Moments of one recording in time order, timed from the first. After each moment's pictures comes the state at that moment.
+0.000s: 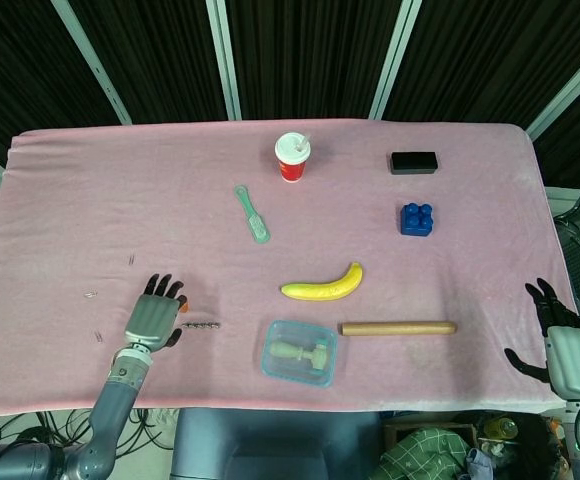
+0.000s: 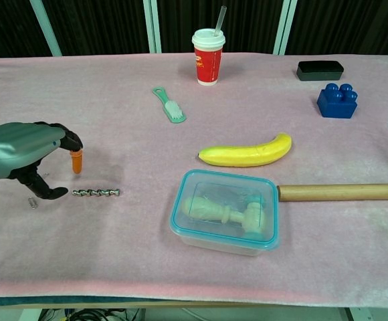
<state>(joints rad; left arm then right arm) -0.60 -1.60 -0.06 -1.70 0.86 1.22 0.82 0.07 -1.14 0.10 -1.64 -1.42 1.47 -0.01</state>
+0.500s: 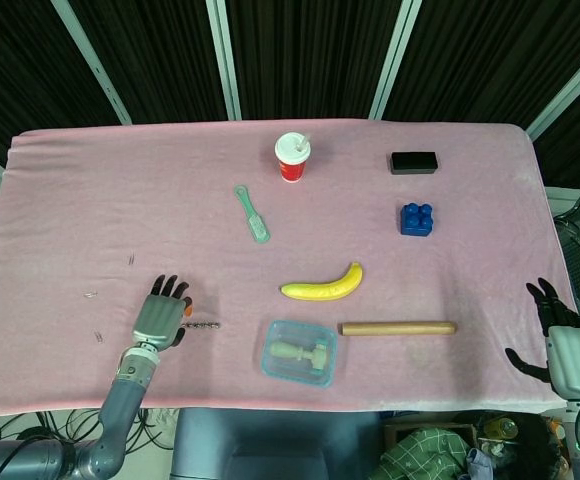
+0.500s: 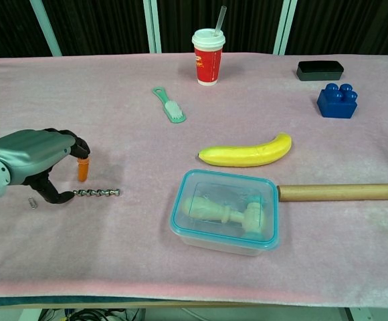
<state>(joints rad) -0.61 -1.66 -0.06 -1.62 0.86 1.20 0.81 0.07 -1.14 0.10 -1.64 -1.42 1.47 -0.01</state>
